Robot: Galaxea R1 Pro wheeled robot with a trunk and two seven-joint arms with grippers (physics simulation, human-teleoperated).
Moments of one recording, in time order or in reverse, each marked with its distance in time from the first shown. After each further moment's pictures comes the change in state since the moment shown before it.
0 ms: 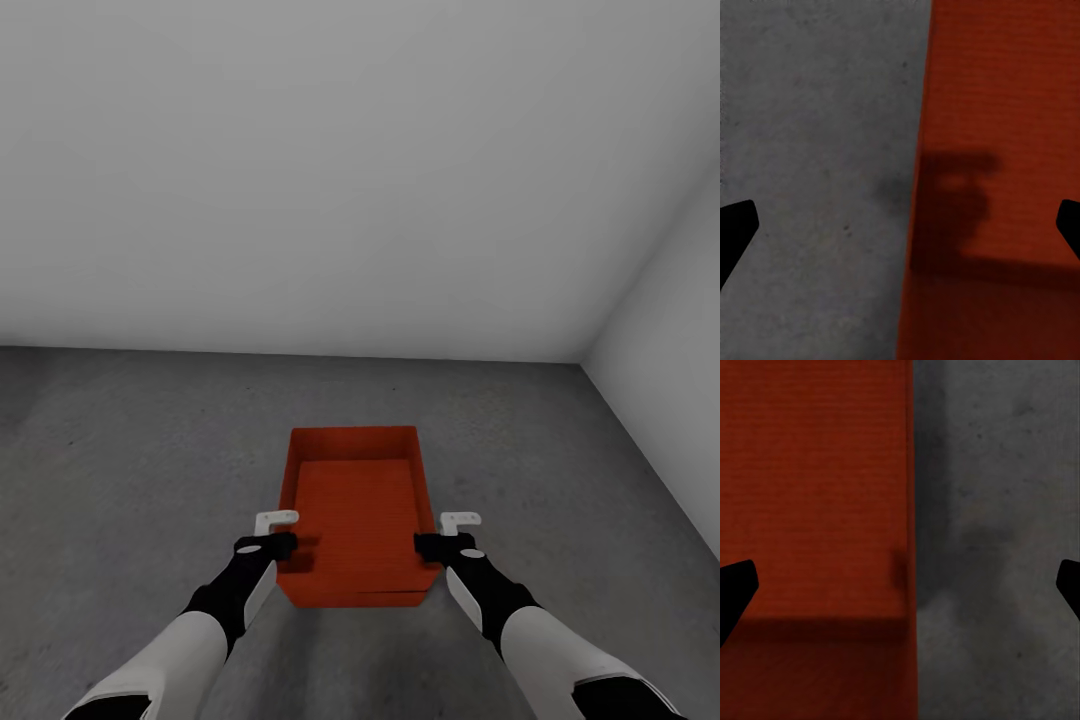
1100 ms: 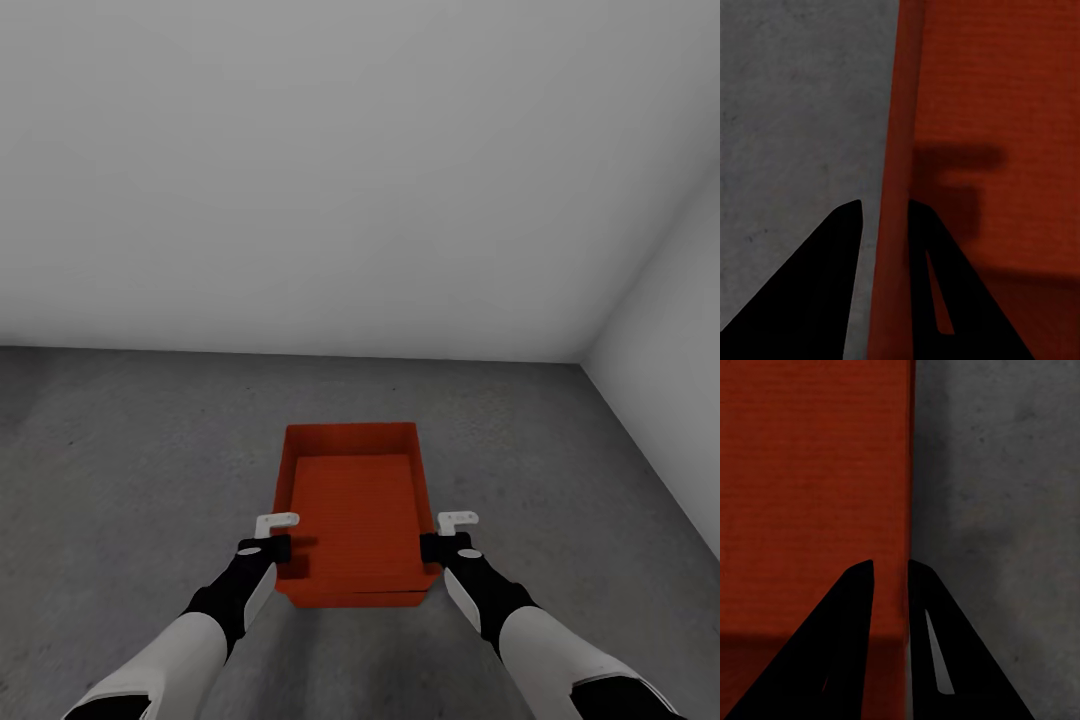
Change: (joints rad) left arm 0.000 0.002 -0.004 0.013 -0.002 0.001 -0.006; right arm 0.000 0.004 0.022 0.000 0.006 -0.001 -0.006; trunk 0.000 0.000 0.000
